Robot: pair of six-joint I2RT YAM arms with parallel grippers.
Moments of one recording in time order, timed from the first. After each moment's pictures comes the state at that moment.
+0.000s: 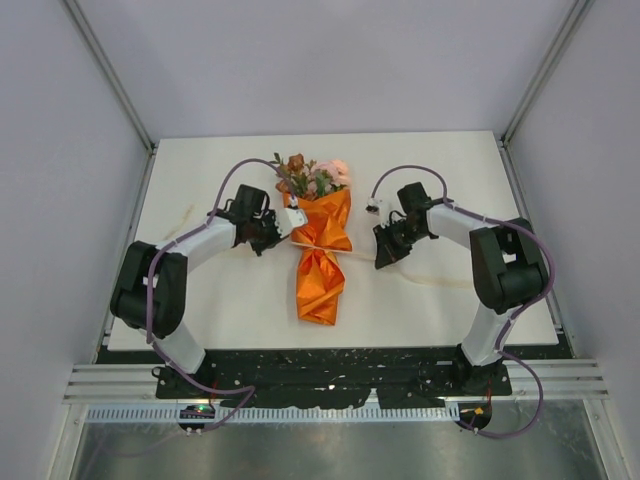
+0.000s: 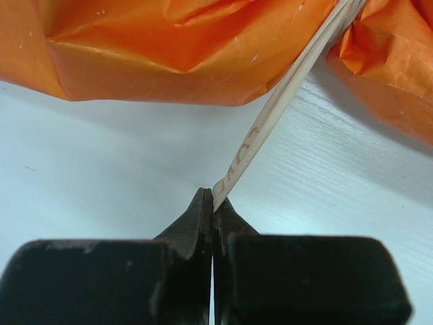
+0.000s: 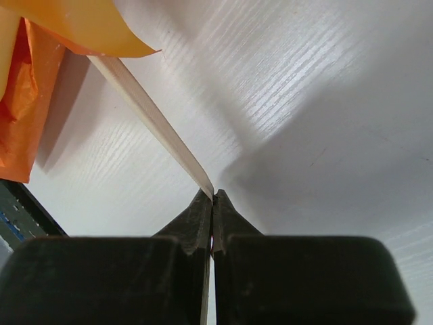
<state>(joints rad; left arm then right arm) -0.34 1.67 1.02 -0.37 0.29 0.80 0.27 1.81 1.09 -0.58 -0.56 -0.28</state>
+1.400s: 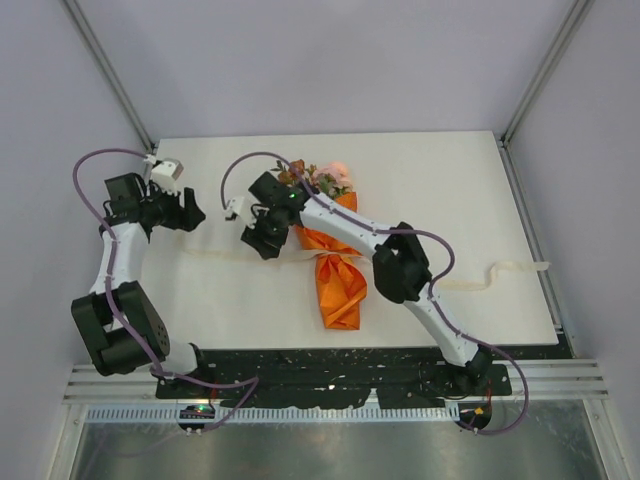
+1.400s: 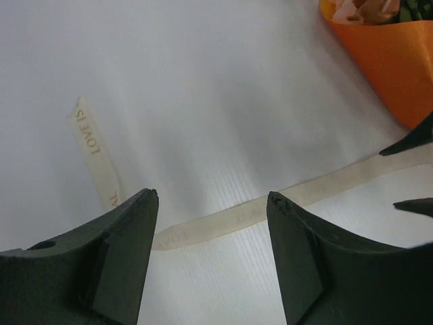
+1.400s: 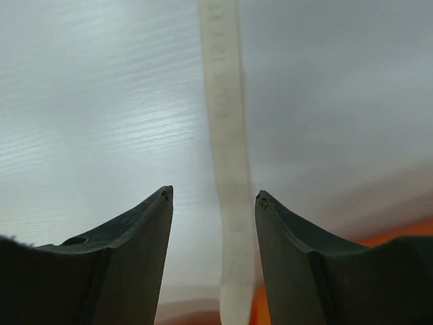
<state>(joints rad) 0.32 1.43 1.07 -0.37 0.65 0.41 0.87 2.38 2.28 -0.86 -0.33 -0.41</state>
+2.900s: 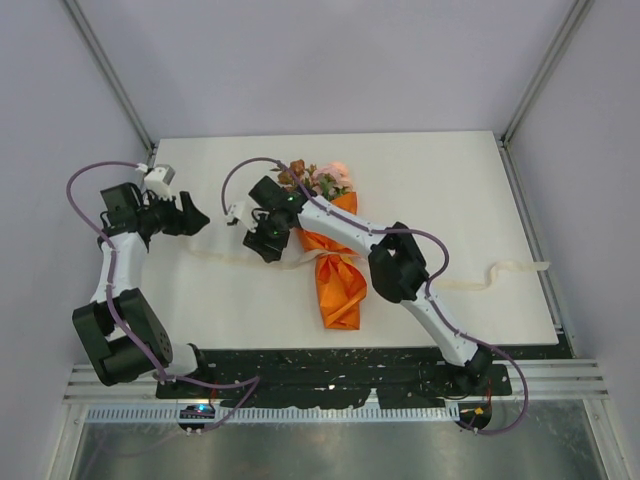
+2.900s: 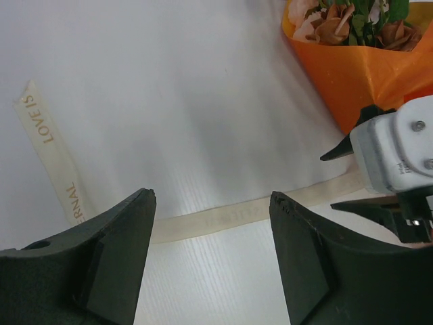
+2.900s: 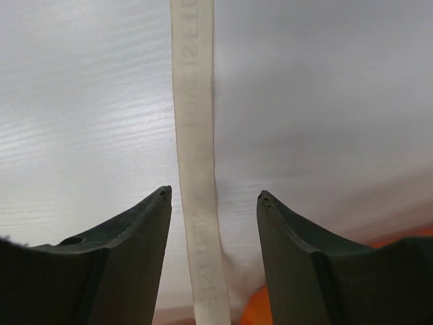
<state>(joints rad) 0.38 1.38 0.97 -0.32 0.76 0.23 0.90 2.46 2.24 -0.86 -0.32 -0.42</state>
